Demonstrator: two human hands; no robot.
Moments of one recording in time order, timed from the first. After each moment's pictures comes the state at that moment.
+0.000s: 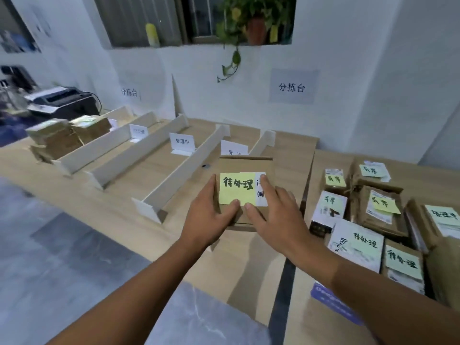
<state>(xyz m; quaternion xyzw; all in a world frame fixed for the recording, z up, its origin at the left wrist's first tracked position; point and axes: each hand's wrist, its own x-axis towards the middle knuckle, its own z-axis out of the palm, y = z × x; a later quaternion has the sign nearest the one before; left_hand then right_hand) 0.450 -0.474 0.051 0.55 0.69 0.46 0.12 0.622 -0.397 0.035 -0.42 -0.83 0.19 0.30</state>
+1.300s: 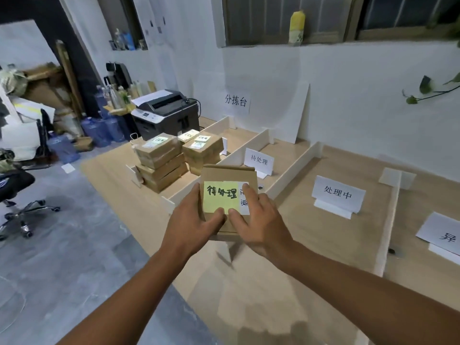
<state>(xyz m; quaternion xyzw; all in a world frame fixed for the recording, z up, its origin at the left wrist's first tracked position) -0.365 -0.417 0.059 0.43 0.80 0.42 0.02 -0.242 -0.288 0.024 -0.29 -0.87 0.28 0.27</state>
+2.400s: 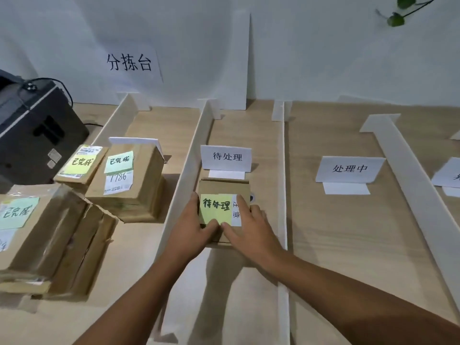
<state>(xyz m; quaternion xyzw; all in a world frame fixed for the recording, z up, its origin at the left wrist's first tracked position) -0.719 -0.095 -0.110 0.57 0.70 0.29 0.33 -0.547 -0.067 -0.146 -0.60 -0.72 0.30 0.16</state>
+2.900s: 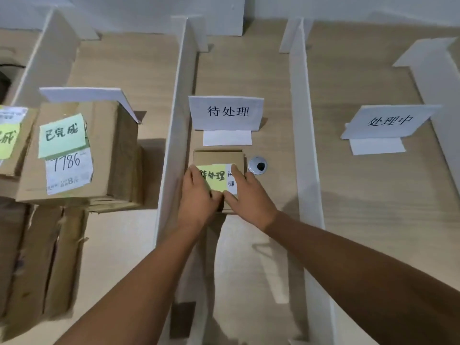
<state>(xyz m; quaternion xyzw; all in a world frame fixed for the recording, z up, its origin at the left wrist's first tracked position) -0.754 0.004 -0.242 0.53 0.76 0.16 0.34 -0.601 0.023 -0.281 -0.61 -0.71 0.34 0.06</state>
